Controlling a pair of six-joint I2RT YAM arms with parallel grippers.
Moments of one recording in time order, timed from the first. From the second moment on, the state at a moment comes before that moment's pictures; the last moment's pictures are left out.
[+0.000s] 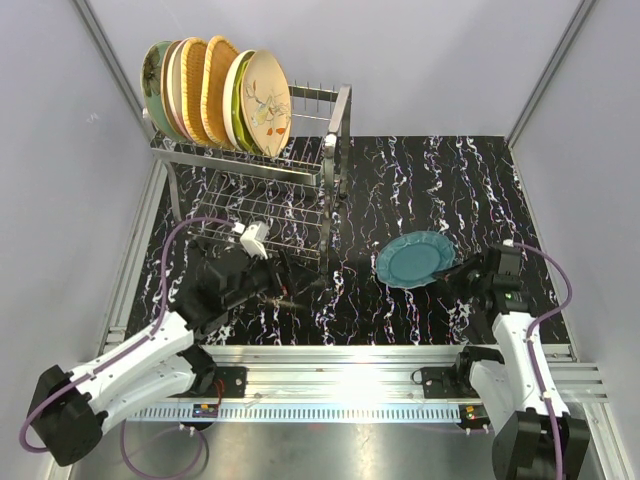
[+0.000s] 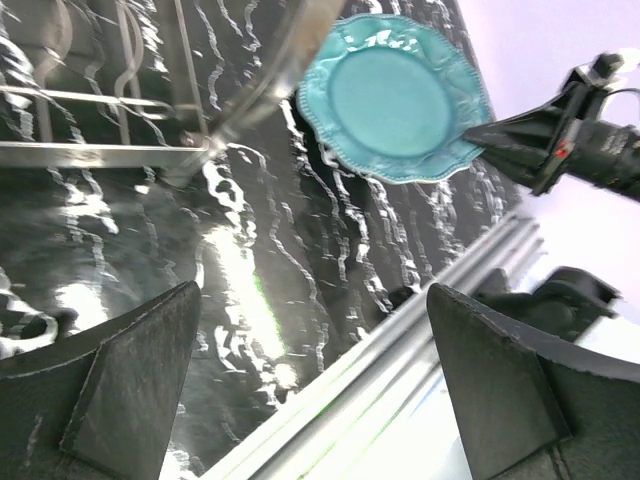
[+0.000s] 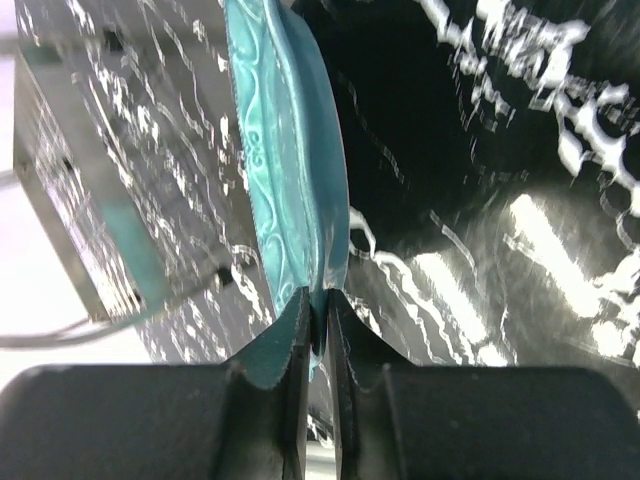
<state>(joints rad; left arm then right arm) -0.71 0.81 0.47 -0.02 0.14 -0.75 -0.13 0.78 0.47 -0.46 -0.31 0.91</state>
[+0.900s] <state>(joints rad) -0.77 0.99 0.29 0.25 0.21 -1.03 -0.07 0.67 0.32 -0.55 -0.66 0.99</state>
